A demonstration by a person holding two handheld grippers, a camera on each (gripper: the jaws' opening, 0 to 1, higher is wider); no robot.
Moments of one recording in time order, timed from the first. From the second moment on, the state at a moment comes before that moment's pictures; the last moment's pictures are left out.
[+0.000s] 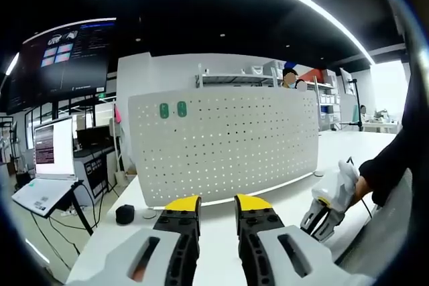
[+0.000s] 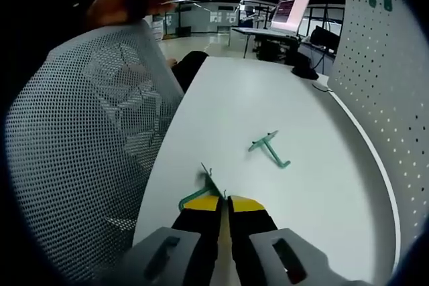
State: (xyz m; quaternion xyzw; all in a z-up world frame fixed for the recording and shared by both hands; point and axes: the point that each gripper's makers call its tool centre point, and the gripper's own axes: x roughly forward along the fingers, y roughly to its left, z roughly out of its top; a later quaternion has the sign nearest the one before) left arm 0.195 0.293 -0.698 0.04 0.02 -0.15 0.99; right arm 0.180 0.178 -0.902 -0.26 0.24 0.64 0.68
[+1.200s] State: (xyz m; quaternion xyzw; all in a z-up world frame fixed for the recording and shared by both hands) left arm 0.191 0.272 -0.700 0.04 0.03 -0.21 0.98; right arm 0.223 0.174 -0.800 -0.10 0.31 0.52 0.79
